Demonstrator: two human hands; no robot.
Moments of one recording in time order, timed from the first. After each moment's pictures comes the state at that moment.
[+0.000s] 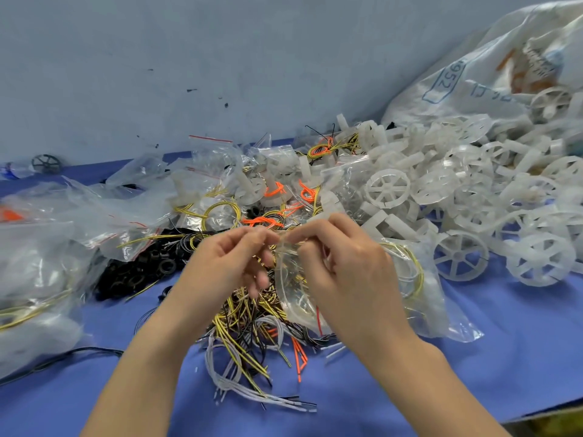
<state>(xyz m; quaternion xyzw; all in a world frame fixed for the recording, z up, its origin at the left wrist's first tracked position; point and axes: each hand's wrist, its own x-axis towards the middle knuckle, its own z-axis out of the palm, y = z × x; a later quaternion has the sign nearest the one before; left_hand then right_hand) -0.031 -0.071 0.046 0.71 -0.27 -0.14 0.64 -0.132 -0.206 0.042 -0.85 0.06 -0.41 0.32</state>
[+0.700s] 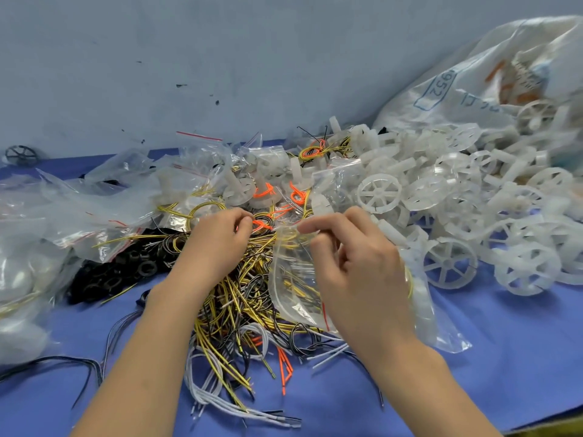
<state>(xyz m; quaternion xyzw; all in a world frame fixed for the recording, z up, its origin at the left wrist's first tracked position) 0.041 -0.103 0.026 0.91 -0.28 0.09 0.29 -0.131 -0.222 0.040 -0.83 0.10 -0.45 0.33</state>
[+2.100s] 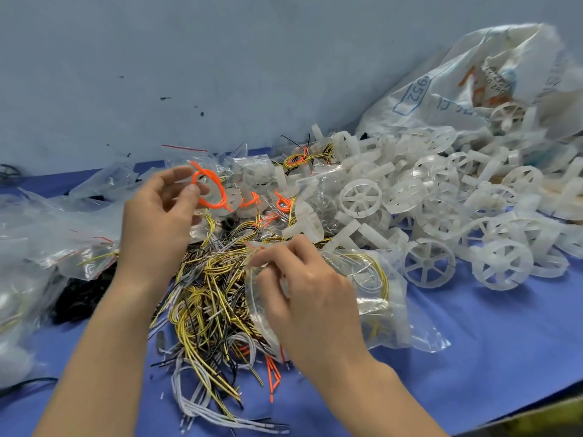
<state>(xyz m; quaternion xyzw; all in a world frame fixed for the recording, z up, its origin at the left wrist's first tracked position) 0.020 -0.084 0.074 0.71 -0.23 0.14 0.65 -0.130 -0.195 0.031 -0.87 0.08 -0.40 0.28</state>
